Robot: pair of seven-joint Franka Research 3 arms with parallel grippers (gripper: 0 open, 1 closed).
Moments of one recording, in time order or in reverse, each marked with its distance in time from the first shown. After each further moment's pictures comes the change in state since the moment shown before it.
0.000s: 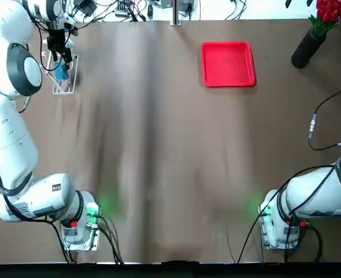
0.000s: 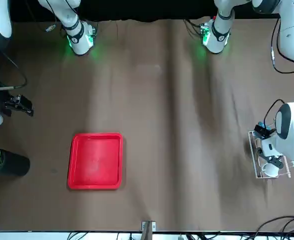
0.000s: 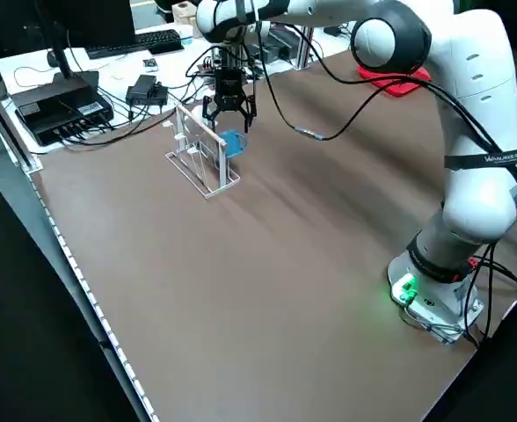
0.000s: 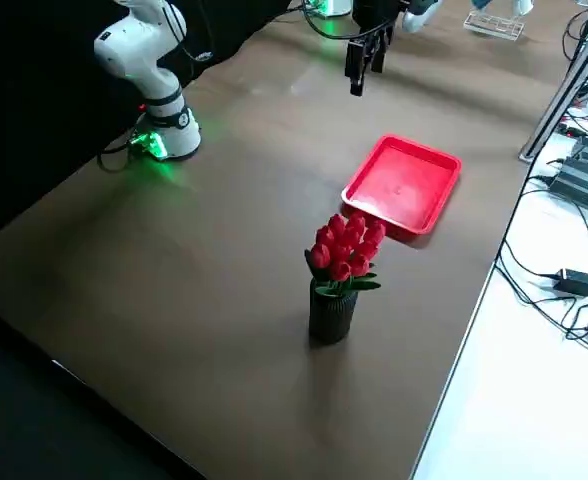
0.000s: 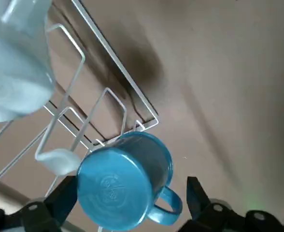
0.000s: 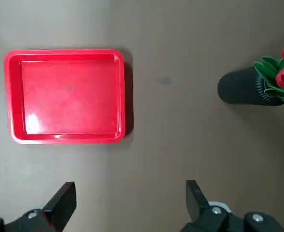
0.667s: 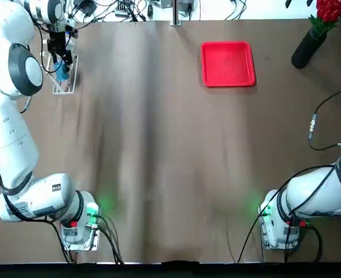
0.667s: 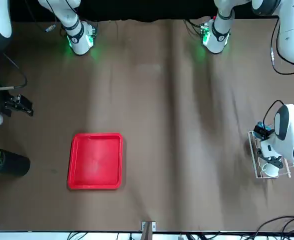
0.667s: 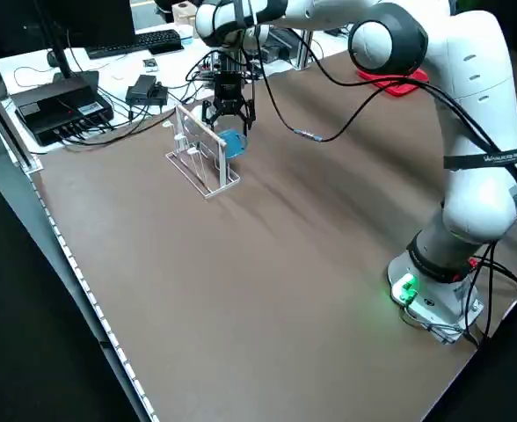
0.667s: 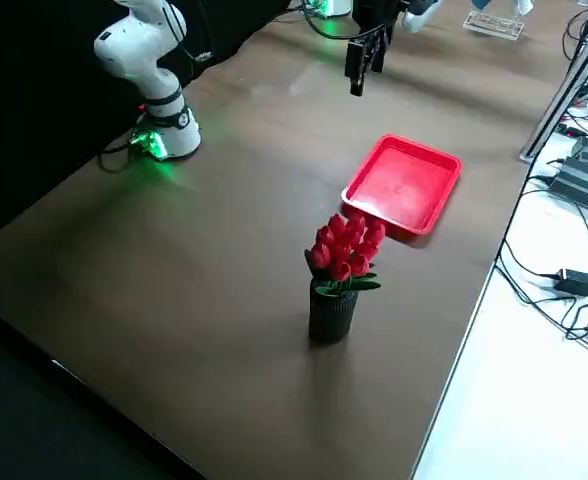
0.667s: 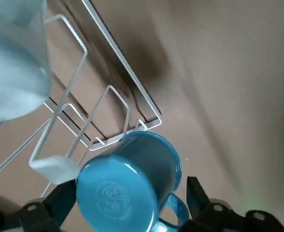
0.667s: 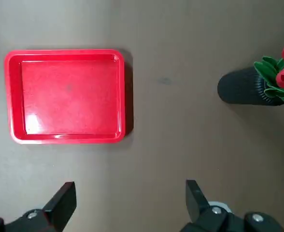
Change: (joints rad) left arm -0.001 0.020 0.003 0.000 0.015 0.000 -0.044; right arm 0.000 0.000 0.000 0.000 0.000 0.000 0.000
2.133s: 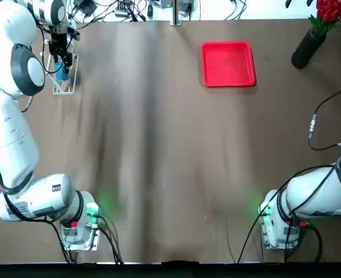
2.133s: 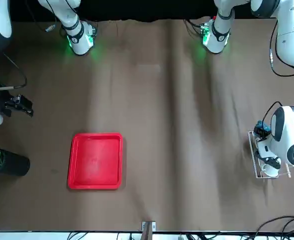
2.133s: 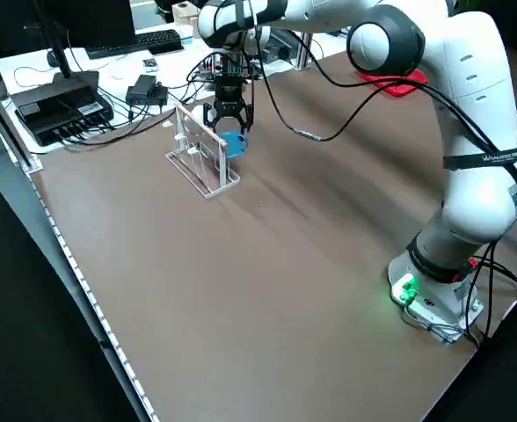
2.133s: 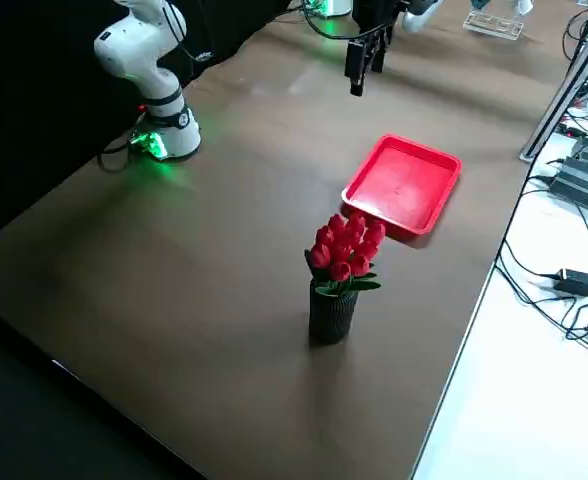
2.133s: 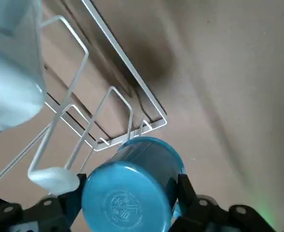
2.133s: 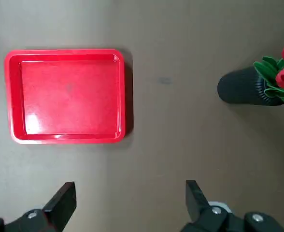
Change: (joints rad) left arm -0.012 0.015 -0.001 0.003 0.041 0.001 -0.002; right arm 0.000 0.000 0.000 0.000 0.000 0.000 0.000
